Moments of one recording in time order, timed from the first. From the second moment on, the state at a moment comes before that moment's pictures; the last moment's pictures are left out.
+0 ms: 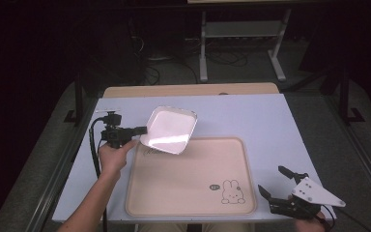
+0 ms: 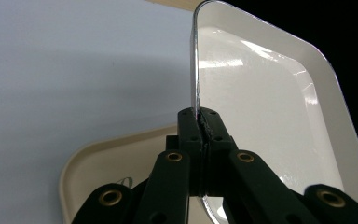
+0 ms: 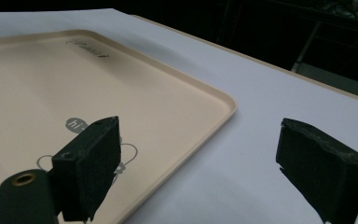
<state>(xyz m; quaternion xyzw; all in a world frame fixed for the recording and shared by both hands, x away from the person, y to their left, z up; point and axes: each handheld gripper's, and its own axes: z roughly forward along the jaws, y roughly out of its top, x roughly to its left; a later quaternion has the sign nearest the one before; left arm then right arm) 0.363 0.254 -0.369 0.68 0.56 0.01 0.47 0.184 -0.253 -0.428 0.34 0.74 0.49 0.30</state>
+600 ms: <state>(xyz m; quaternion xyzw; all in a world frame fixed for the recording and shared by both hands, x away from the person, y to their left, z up) 0.338 0.251 -0.389 0.70 0.55 0.01 0.46 0.184 -0.252 -0.428 0.34 0.75 0.49 0.30</state>
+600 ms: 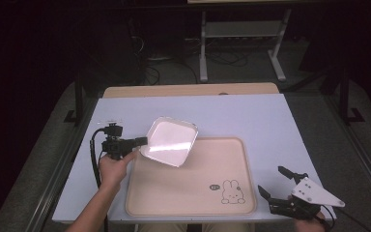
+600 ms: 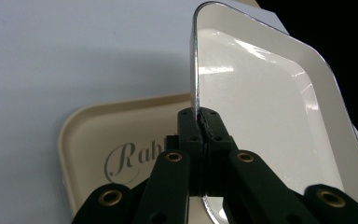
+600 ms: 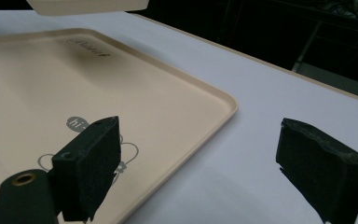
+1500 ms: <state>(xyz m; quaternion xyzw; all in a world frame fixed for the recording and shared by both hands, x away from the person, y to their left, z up) 0.309 0.229 -0.422 0.70 0.57 0.00 0.44 0.183 -0.251 -0.427 0.34 0.75 0.49 0.30</state>
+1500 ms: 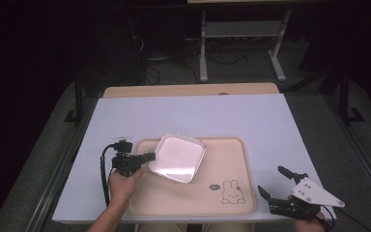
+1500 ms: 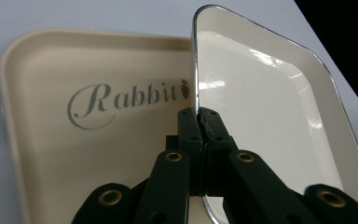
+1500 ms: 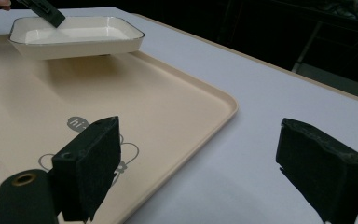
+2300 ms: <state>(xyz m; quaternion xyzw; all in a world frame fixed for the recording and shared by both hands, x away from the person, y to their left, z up) 0.296 0.226 -0.445 0.69 0.60 0.02 0.40 0.183 -0.251 -0.427 0.33 0.75 0.49 0.30</state>
